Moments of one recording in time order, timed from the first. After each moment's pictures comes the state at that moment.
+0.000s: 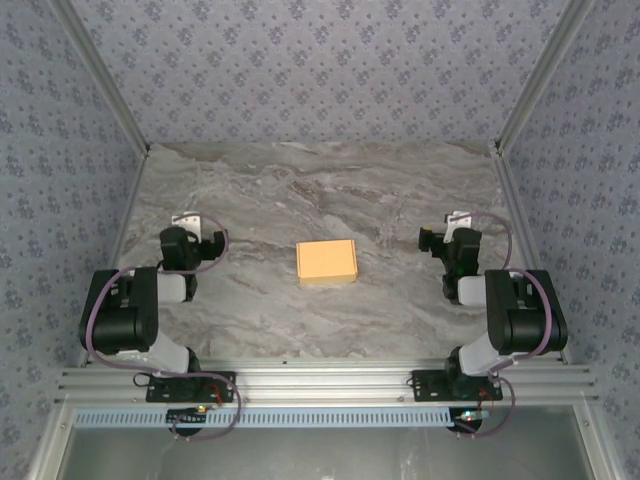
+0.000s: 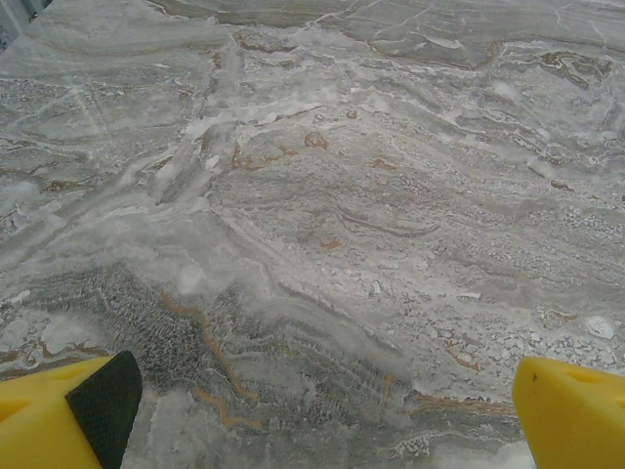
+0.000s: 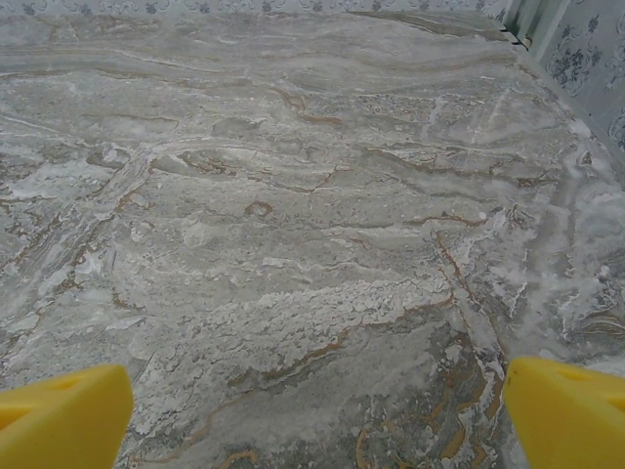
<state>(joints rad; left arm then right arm) 0.04 1.54 0.40 0.70 0.06 -0.01 -0.02 1.52 0.36 0.75 0.10 -0.01</state>
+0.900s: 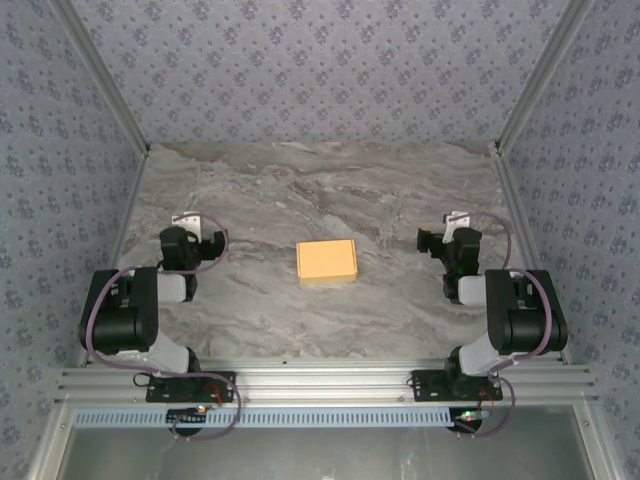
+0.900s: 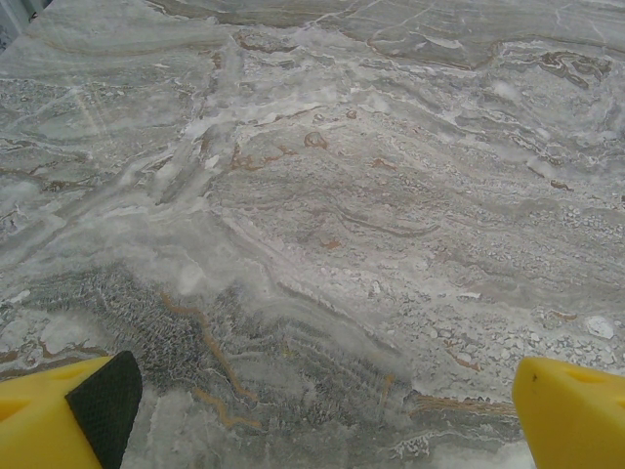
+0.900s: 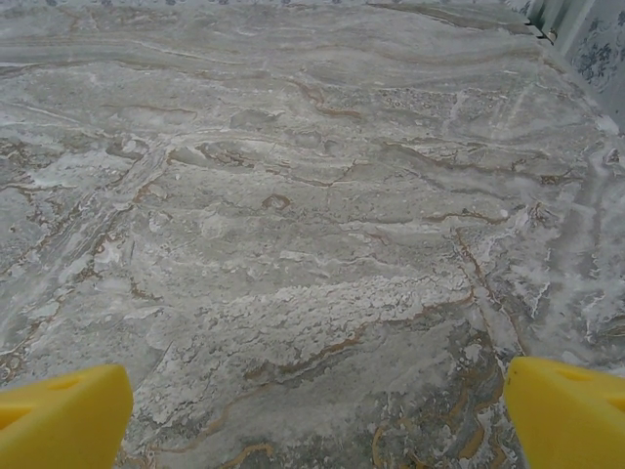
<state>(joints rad) 0.04 1.54 0.40 0.70 0.06 -0.01 -0.02 1.52 0.37 0.73 0.06 -0.02</state>
